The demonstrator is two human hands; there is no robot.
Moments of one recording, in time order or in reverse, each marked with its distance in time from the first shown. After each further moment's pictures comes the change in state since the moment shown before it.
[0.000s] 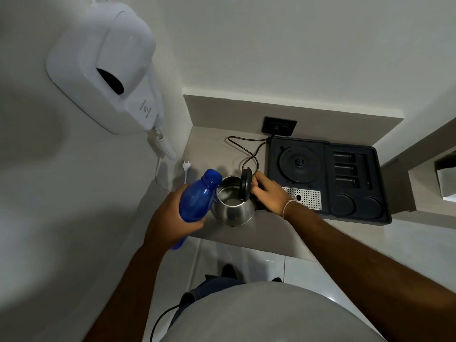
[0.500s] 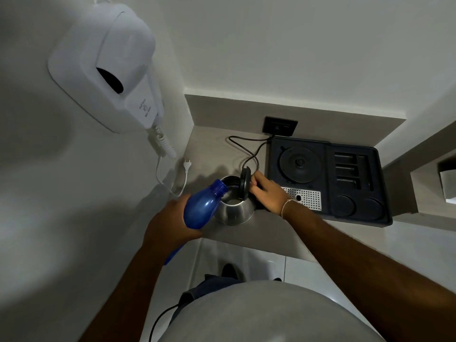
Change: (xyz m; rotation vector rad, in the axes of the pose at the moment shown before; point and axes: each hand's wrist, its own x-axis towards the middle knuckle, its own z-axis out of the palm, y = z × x) left_hand -0.016 0.020 0.000 0.261 -0.090 -0.115; right_hand -0.001 0.001 -0.002 -0.022 -0.028 -0.017
